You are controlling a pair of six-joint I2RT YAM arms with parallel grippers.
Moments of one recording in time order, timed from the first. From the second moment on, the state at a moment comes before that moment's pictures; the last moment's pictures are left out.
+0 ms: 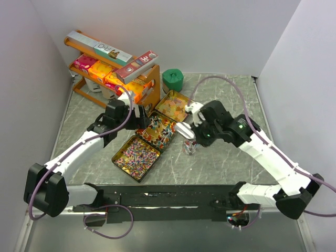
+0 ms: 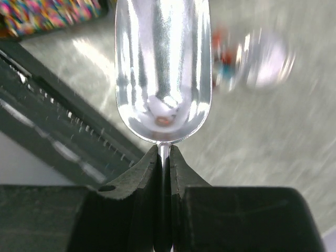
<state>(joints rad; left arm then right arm) -0.44 1.25 0.89 -0.18 0.10 -0.42 0.71 1.16 1.31 -1.12 -0.03 0.01</state>
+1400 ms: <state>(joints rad) -0.51 1.37 1.01 -0.03 0.59 -0.32 0.70 1.23 1.39 -0.88 -0.24 -0.36</state>
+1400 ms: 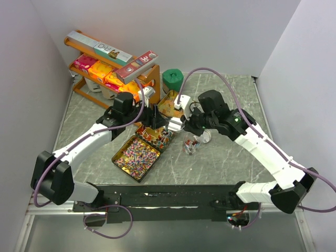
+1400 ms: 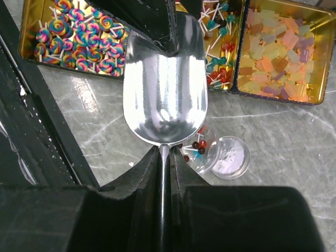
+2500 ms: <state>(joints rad) -0.33 1.36 0.95 -0.33 -0.07 -0.41 0.72 1.77 1.45 -0.67 0.05 -0.65</state>
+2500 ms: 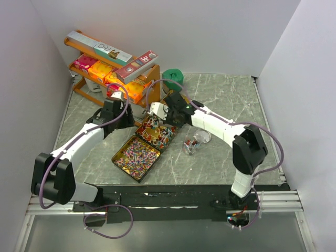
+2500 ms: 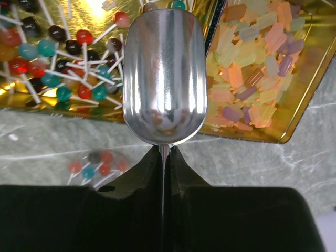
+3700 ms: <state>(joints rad) -0.21 1.60 0.96 -0.30 0.28 -0.54 0.85 1.89 1.35 -0.33 0.28 -0.92</state>
